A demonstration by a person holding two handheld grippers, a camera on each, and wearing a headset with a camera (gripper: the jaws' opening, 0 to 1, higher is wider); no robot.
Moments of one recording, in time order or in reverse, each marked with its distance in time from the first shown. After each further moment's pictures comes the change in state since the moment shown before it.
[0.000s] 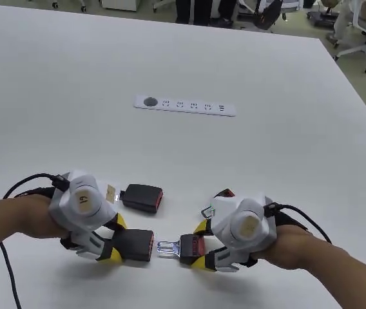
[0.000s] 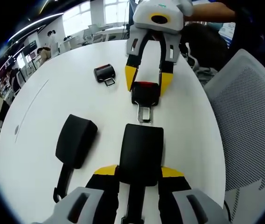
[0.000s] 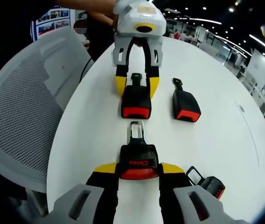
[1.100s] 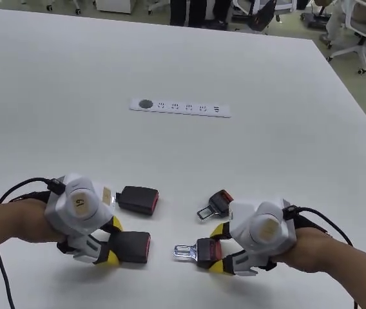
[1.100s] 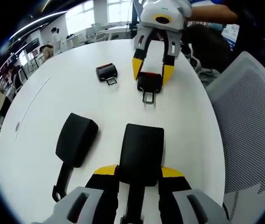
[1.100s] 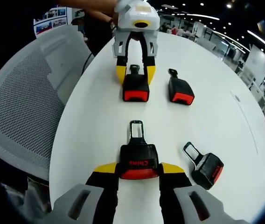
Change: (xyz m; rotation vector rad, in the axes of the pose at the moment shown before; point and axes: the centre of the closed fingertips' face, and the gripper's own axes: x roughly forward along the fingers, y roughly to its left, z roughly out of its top) left arm 0.001 0.002 -0.002 -0.025 0.003 0.011; right arm -0.023 0.002 -0.029 0.024 0.039 -0.010
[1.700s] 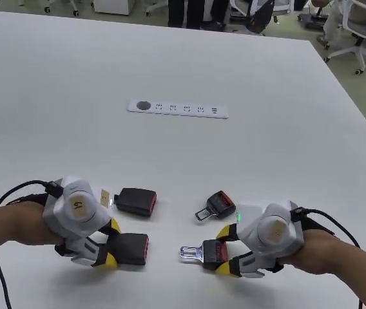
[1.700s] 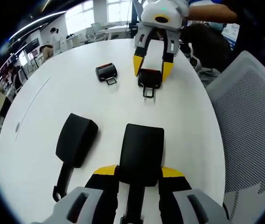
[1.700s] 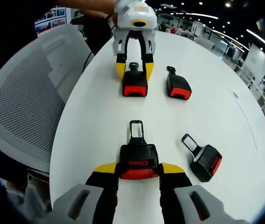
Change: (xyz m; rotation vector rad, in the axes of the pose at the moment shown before) left arm 0.000 -0.001 0.001 0.005 0.006 0.002; right arm -0.008 0.000 -0.010 0.004 0.006 -0.004
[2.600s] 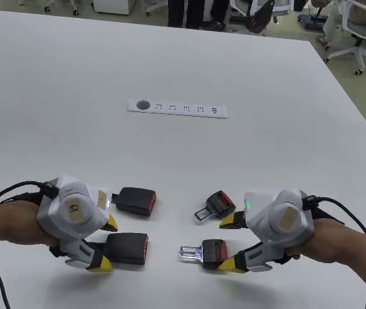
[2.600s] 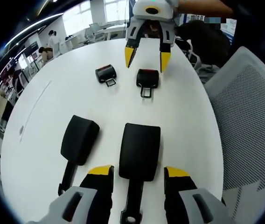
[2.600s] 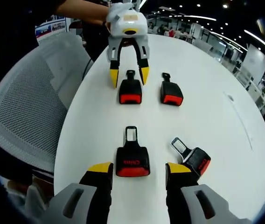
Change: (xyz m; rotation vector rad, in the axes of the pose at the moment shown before) left arm -0.012 0.001 -0.002 0.021 0.018 0.029; right arm -0.024 -0.012 0.010 0.010 -0.029 -0.004
